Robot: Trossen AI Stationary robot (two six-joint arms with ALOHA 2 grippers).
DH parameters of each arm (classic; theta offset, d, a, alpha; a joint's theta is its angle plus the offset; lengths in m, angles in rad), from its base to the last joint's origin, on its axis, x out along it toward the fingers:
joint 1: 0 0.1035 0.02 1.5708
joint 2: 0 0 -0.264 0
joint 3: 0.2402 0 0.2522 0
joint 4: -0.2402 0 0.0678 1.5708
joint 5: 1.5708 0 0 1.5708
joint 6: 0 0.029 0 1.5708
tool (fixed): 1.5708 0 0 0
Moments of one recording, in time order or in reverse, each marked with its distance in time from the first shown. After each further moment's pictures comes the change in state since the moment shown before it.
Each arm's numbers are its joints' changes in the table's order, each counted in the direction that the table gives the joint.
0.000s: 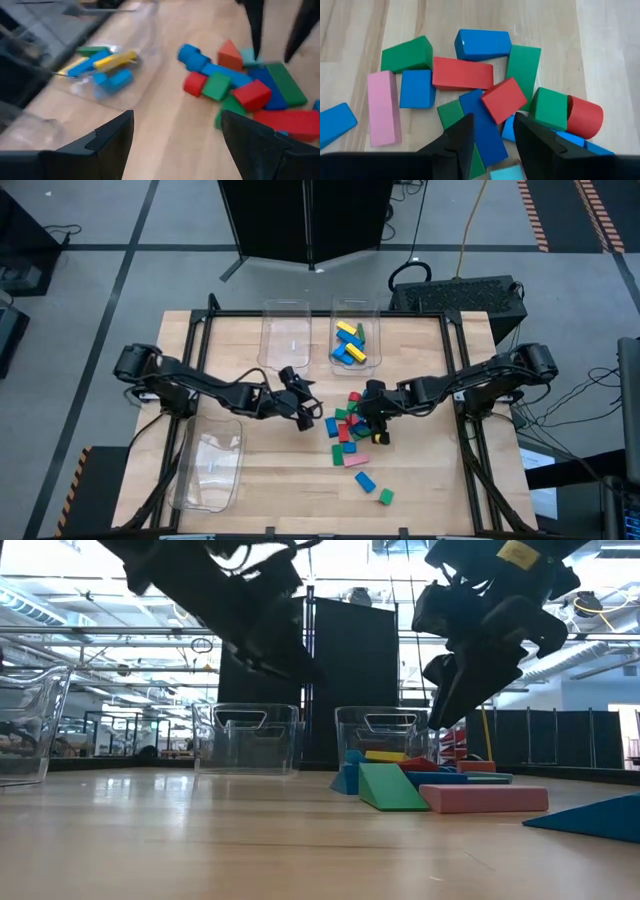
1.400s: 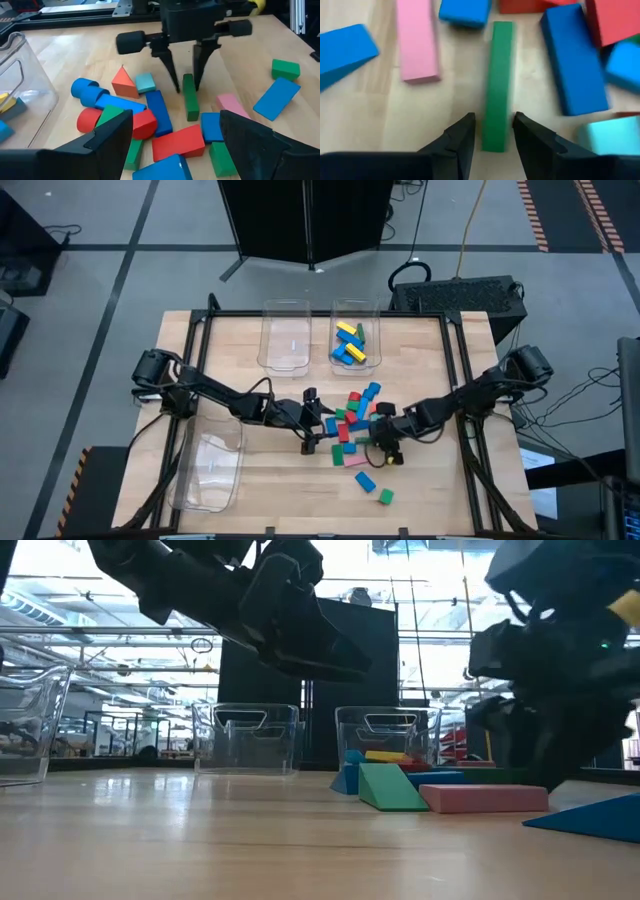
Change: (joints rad) left arm -0.042 -0.148 0.001 0.335 0.350 0.108; right arm 0.218 -0.068 -0.181 0.153 0.027 0.153
